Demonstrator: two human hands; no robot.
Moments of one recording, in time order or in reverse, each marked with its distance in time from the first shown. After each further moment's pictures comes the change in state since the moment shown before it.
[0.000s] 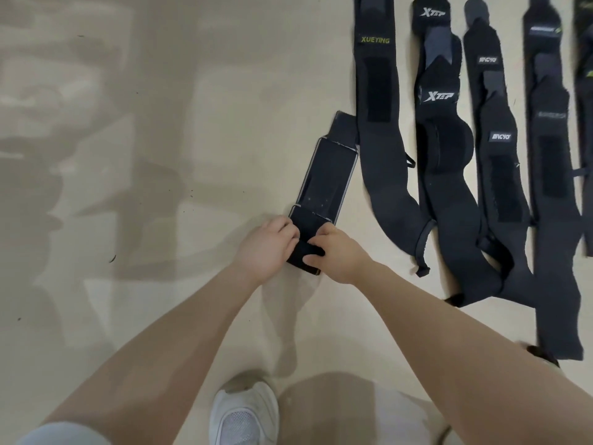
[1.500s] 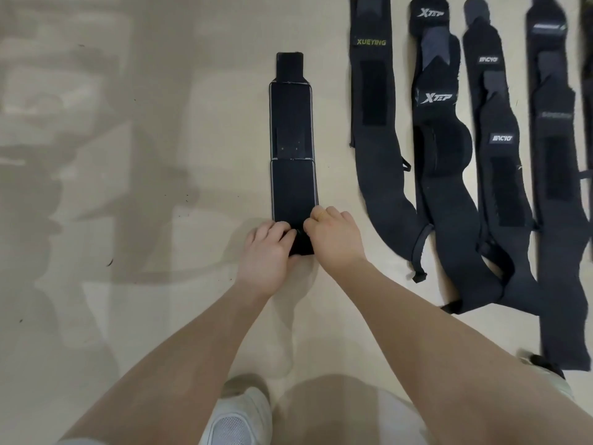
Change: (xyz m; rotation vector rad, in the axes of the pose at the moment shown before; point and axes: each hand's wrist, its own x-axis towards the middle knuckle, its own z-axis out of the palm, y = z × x) left_hand -0.005 0.019 0.019 0.104 0.161 -0.099; right_hand 0.010 -0.002 -0.011 -0.404 0.366 -0.150
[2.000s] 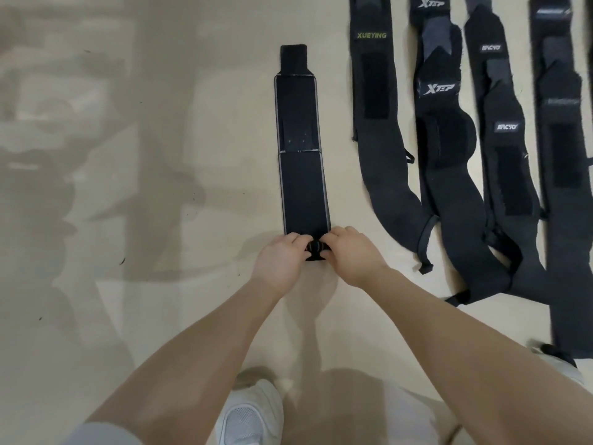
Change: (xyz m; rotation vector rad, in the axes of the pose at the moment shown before) left_hand -0.001 0.014 -0.001 -0.021 -0.188 -0.005; right_hand -0.027 0.018 0.018 0.158 -0.214 0.018
